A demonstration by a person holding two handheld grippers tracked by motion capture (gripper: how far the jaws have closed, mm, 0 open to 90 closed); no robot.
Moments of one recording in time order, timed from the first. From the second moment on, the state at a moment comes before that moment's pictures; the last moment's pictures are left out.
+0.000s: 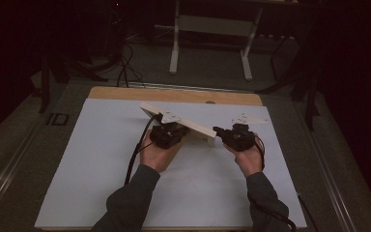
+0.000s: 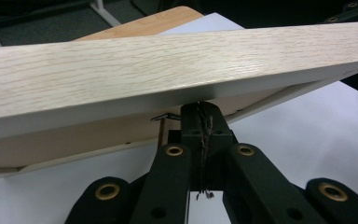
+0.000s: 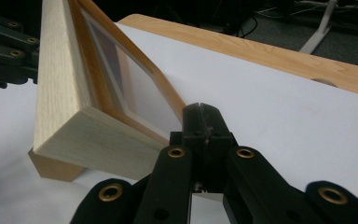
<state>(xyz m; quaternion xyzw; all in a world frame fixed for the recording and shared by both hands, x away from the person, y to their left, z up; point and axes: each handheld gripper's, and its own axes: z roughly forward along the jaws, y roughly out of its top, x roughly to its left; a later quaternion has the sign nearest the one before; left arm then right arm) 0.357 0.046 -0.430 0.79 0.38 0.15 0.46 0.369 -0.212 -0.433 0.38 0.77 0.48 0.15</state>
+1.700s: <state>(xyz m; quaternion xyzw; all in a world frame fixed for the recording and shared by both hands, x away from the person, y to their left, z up) 0.365 0.051 -0.423 0.81 0.35 0.13 0.46 0.351 -0.194 -0.429 0.31 0.81 0.48 0.13</state>
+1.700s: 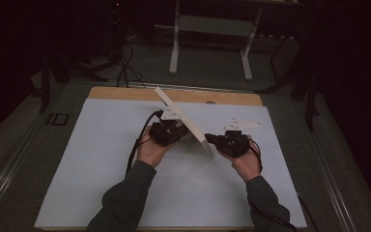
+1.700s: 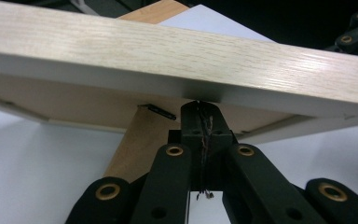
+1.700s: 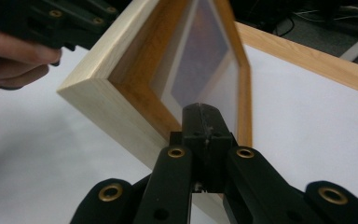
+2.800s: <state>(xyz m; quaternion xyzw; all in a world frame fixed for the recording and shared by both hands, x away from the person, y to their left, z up) 0.368 0.060 -0.425 0.80 0.34 0.13 0.47 0.334 -0.159 -0.423 0.25 0.84 0.47 0.12</state>
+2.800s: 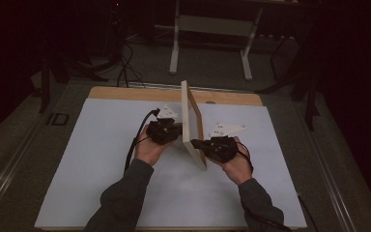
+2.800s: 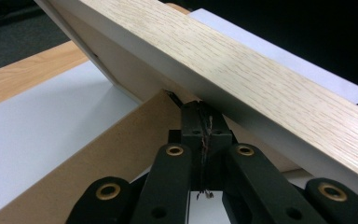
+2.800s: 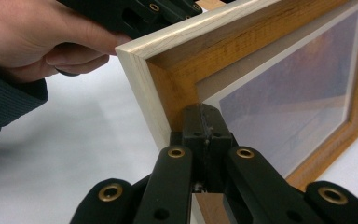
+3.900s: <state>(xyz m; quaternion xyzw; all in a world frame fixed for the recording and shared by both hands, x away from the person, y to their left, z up) 0.367 0.081 -0.427 0.80 0.36 0.11 0.48 0.333 -0.138 -0.419 0.24 0.84 0.47 0.12</state>
